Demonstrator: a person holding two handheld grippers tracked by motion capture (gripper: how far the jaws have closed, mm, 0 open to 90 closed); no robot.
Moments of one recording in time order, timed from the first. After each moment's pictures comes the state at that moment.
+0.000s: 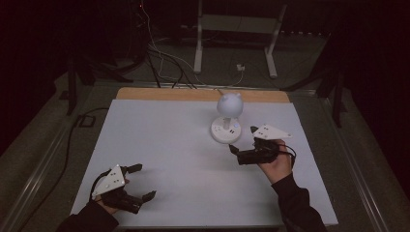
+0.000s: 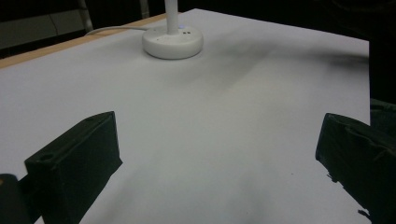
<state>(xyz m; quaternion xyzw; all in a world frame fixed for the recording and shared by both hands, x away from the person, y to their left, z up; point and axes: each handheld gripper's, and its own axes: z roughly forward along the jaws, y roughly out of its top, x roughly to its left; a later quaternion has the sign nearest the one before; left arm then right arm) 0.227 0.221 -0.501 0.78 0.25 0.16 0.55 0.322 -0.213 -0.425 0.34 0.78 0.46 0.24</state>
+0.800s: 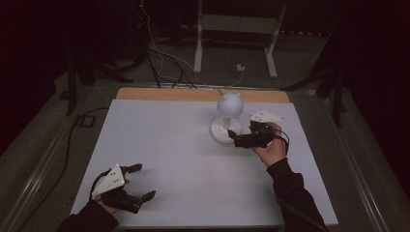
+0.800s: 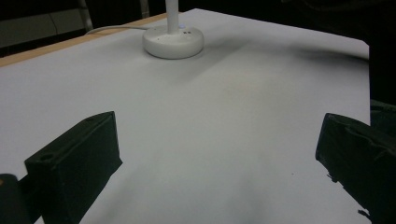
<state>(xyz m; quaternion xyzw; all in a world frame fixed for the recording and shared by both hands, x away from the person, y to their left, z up) 0.228 0.222 -0.502 0.78 0.25 0.15 0.55 0.374 -0.211 -0.435 0.39 0.77 0.45 0.24</state>
